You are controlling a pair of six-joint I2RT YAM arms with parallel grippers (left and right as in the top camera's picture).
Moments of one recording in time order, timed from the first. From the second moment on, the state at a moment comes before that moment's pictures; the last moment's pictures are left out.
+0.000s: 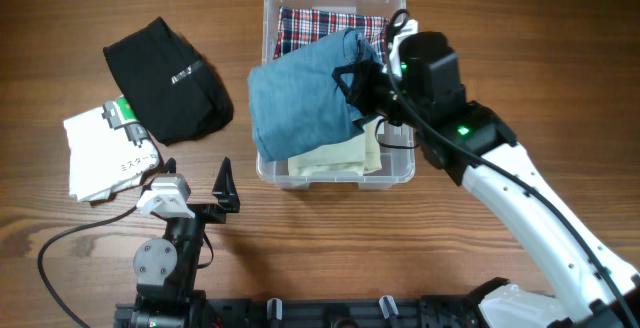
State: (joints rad) left arm -0.10 0.01 0.01 -0.07 -0.01 -0.24; right arm 0.49 1.40 1.17 -0.33 -0.26 0.85
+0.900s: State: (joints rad) left arm -0.10 0.01 0.01 -0.07 -0.01 -0.24; right arm 0.50 1.49 1.17 -0.53 -0.12 0.92
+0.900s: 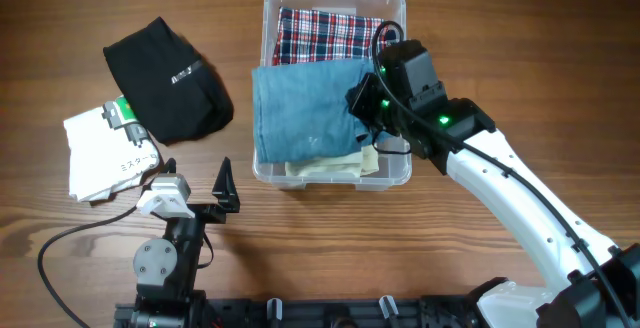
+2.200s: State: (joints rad) left arm -0.10 0.01 0.01 -0.07 -0.01 -0.24; right arm 0.51 1.49 1.19 -0.58 0.06 0.34
